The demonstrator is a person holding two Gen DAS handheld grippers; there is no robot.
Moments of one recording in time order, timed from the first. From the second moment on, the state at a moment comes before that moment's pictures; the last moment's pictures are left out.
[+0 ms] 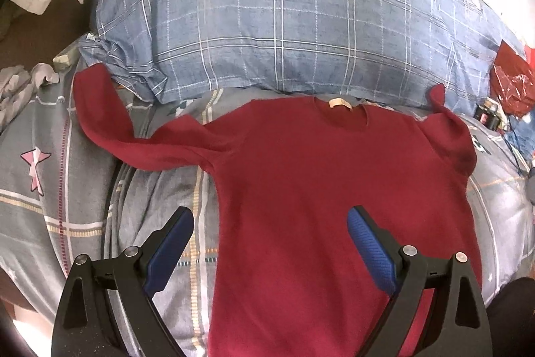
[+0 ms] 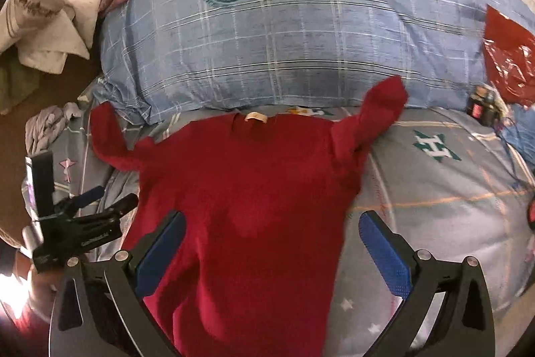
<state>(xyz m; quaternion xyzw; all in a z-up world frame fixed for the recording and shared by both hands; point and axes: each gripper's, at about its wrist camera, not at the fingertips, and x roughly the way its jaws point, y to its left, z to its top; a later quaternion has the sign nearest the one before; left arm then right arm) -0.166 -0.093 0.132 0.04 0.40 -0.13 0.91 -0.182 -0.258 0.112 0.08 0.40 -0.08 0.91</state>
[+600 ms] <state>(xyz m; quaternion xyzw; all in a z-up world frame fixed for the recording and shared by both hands) -0.138 -0.100 0.106 0.03 0.42 -0.13 0.90 -0.133 -0.239 0.063 0.08 0.41 -0.09 0.90</state>
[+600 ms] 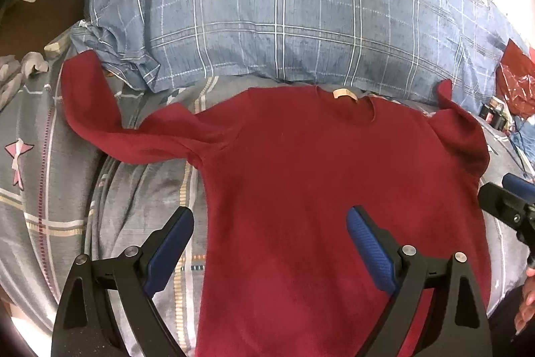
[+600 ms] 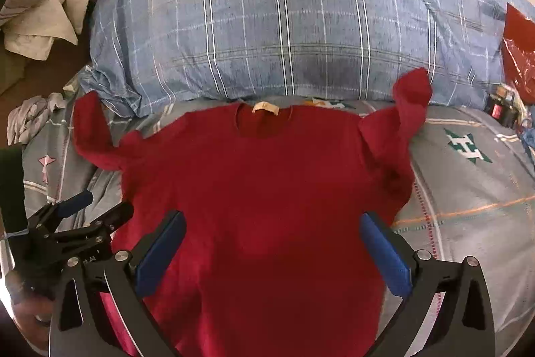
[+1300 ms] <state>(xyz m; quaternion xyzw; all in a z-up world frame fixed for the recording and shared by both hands) -0.123 -0.102 0.094 0.03 0.43 -0.14 0.89 -0.119 -0.244 0.046 0.09 0.43 -0.09 0.90</state>
